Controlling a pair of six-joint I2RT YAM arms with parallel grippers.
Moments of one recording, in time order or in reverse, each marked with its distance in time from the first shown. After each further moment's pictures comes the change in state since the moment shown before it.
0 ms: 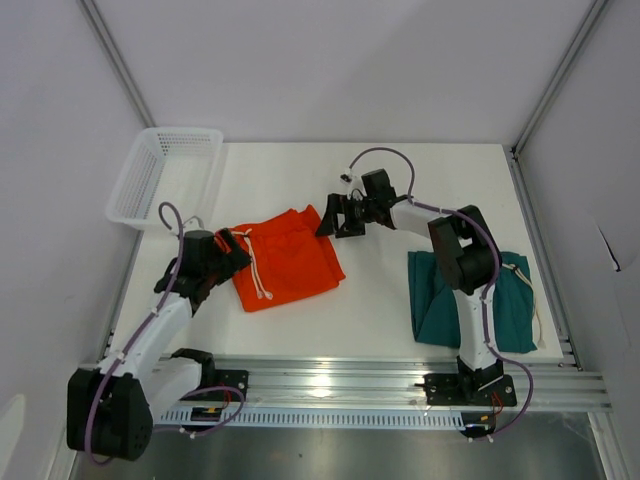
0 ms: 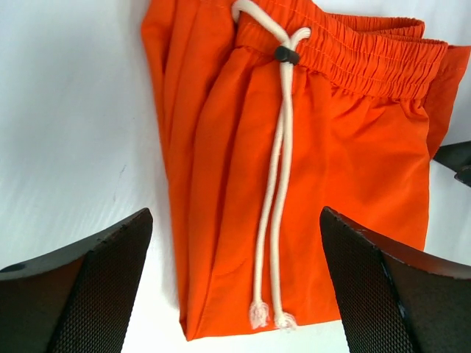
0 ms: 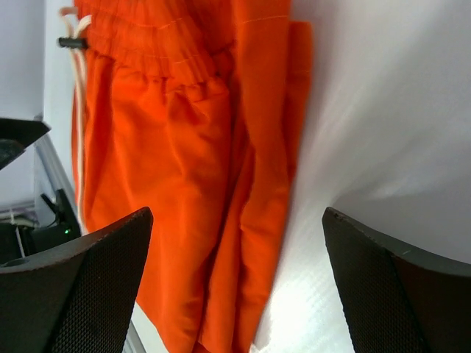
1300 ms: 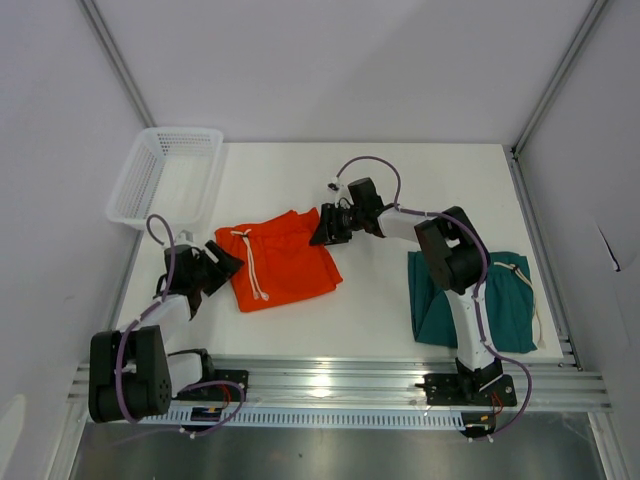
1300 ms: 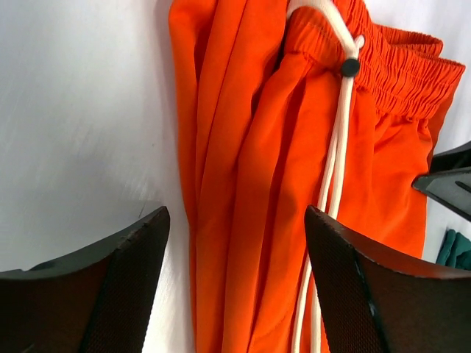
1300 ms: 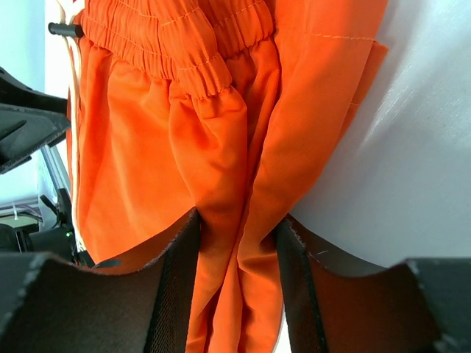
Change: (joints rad) left arm 0.295 0.161 -0.247 0.466 0.375 0.035; right arm 0.072 0.060 -0.008 0.096 0.001 0.066
